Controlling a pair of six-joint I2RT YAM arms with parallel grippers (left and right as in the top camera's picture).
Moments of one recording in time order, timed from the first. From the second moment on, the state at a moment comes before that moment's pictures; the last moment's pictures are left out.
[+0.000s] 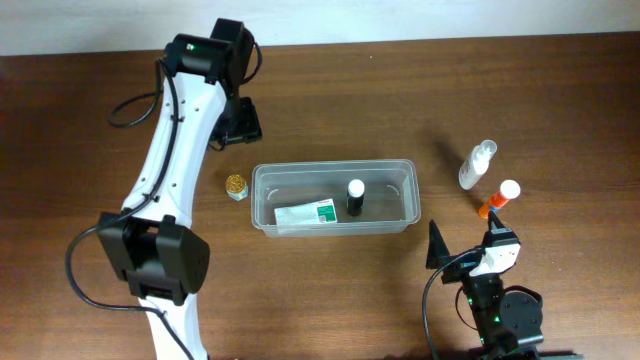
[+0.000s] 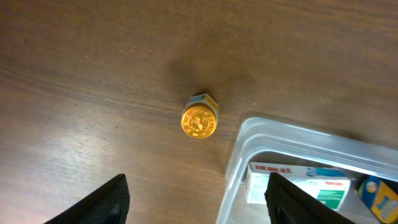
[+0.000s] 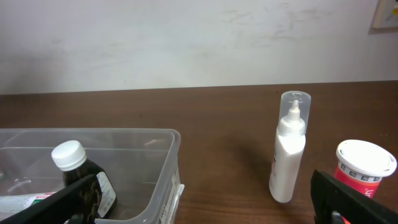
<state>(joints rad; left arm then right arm) -0.24 2.12 2.19 -1.57 -0.15 -0.44 0.13 0.01 0.01 -0.07 0.00 0.09</state>
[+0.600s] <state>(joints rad) -0.13 2.12 1.89 -1.33 -0.05 -0.41 0.13 0.01 0.01 -0.07 0.00 0.09</state>
